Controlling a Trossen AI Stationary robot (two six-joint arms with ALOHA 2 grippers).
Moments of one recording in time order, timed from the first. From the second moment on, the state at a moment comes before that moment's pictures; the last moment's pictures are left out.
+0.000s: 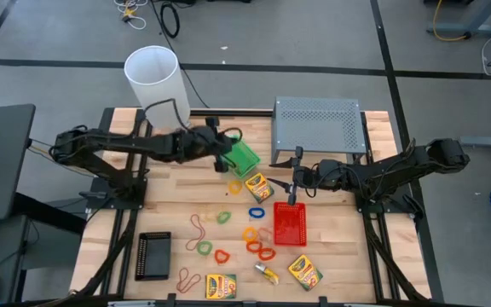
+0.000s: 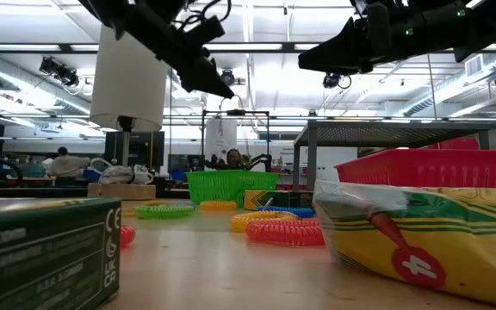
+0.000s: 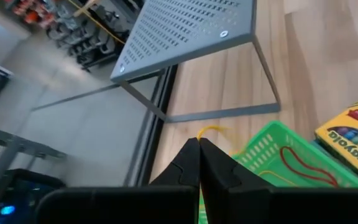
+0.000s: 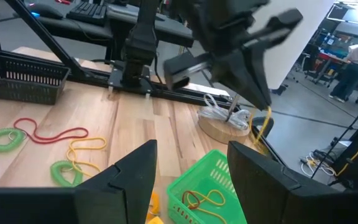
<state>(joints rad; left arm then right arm) 0.17 1.38 0.90 0.04 -0.40 0.49 0.10 1.25 0.52 0.59 0.28 -0.25</state>
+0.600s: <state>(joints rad) 0.26 1.49 0.90 0.03 -0.16 0.42 0.10 1.25 0.52 0.58 0.28 -0.25</state>
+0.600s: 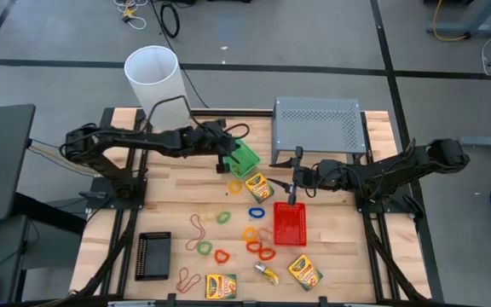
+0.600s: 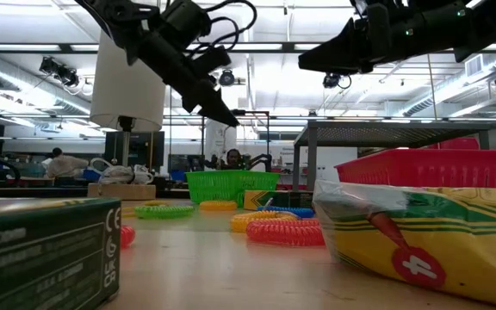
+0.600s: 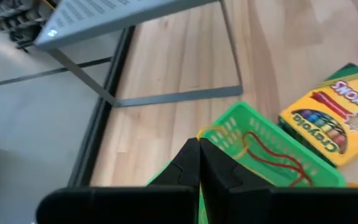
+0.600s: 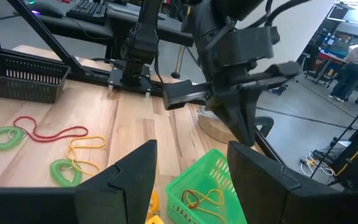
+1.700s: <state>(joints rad) 0.32 1.50 0.90 -0.08 0.09 0.08 0.10 1.25 0.52 0.57 0.29 -0.24</state>
